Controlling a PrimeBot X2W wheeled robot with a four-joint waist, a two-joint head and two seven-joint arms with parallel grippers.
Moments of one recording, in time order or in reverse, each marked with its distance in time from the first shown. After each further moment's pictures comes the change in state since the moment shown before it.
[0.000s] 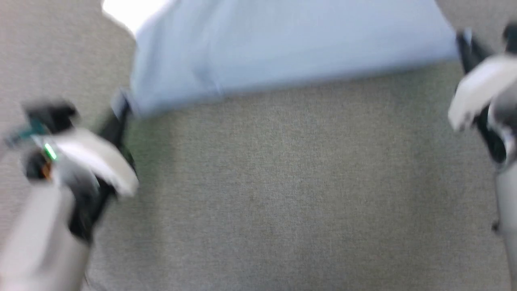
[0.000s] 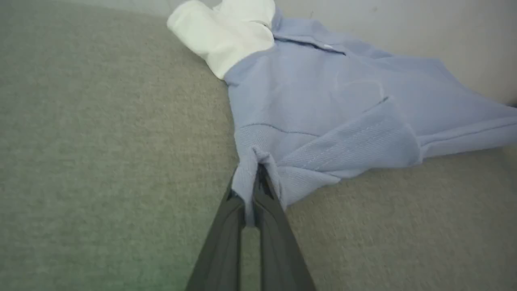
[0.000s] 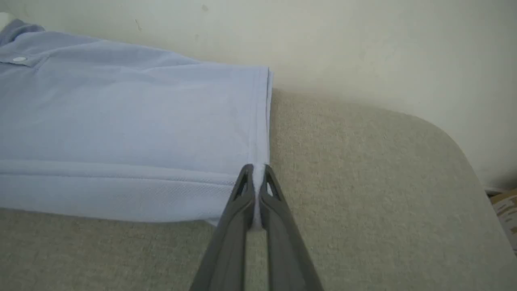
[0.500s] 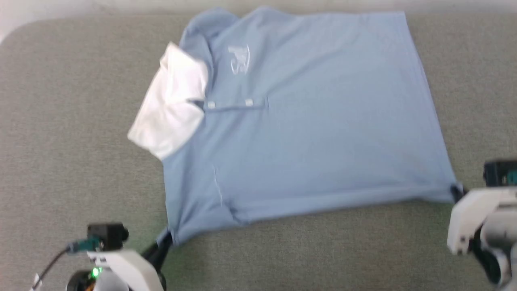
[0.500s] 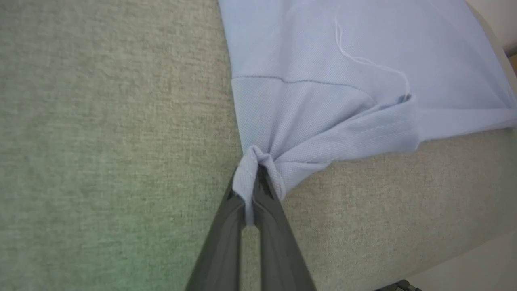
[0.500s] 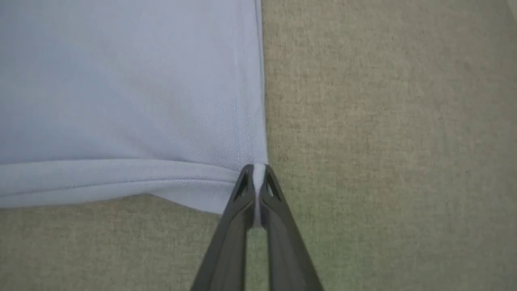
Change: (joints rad) left arm 0.501 -0.003 -0.078 -0.221 -0.074 0.092 0.119; right arm 0.528 0.077 -0.157 -0.227 -0.026 0.000 0.248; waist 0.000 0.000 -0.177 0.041
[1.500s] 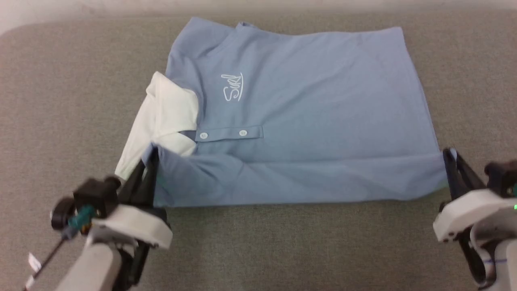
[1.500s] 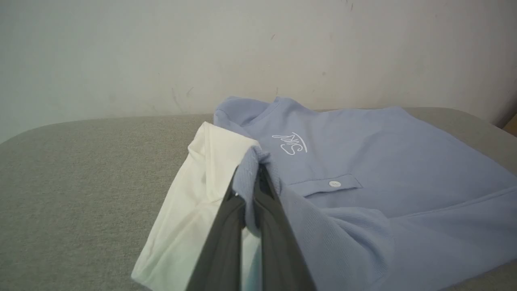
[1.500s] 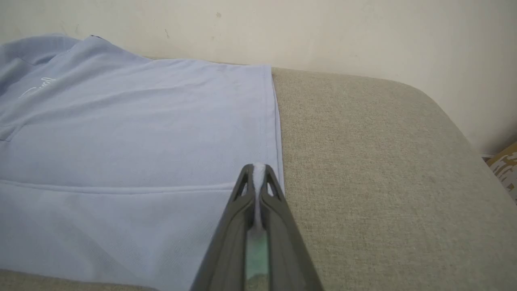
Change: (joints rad) left arm -0.166 -0.049 -0.017 -0.005 0.311 0.091 -0.396; right arm 0.071 0.058 0.036 -0.105 -0.024 0.000 -0.391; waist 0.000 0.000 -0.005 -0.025
